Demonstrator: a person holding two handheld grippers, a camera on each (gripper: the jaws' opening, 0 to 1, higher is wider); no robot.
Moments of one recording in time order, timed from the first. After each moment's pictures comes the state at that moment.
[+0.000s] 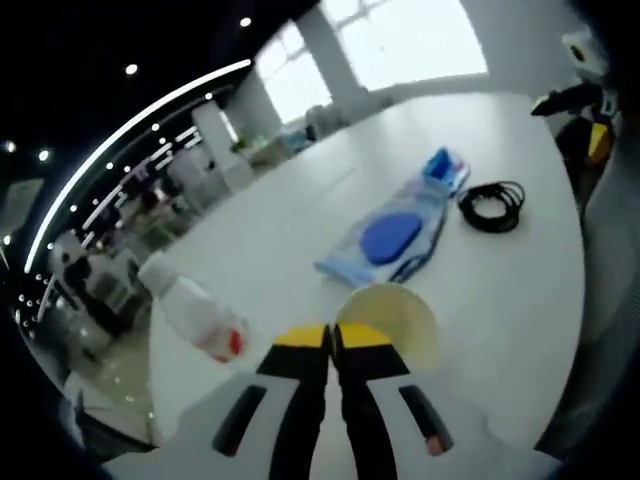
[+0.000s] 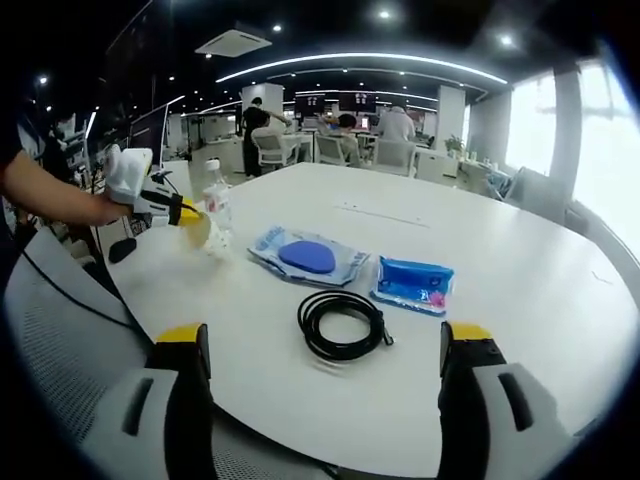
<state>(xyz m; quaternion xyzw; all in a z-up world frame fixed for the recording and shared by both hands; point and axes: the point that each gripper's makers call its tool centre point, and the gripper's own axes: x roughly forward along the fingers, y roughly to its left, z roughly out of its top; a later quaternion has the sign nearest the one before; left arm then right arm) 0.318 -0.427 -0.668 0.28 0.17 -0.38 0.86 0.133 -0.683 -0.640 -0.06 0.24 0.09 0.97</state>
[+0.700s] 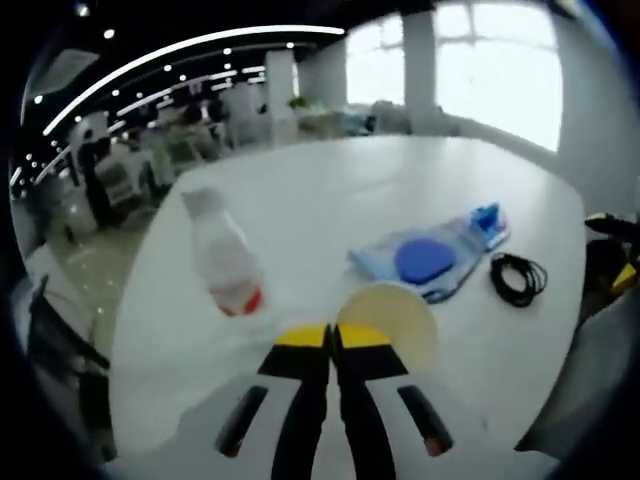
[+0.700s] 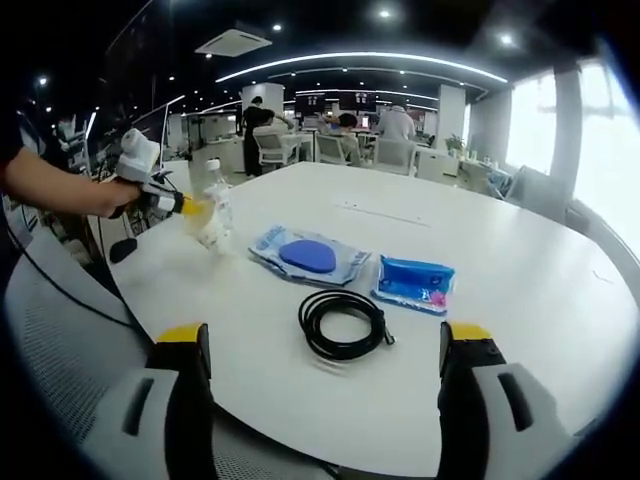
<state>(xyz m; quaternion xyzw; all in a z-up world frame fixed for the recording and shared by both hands) 0.344 -0.402 -0.668 0.10 0.28 -0.30 0.91 0.133 -0.683 -0.640 -0.06 0.24 0.09 0.96</state>
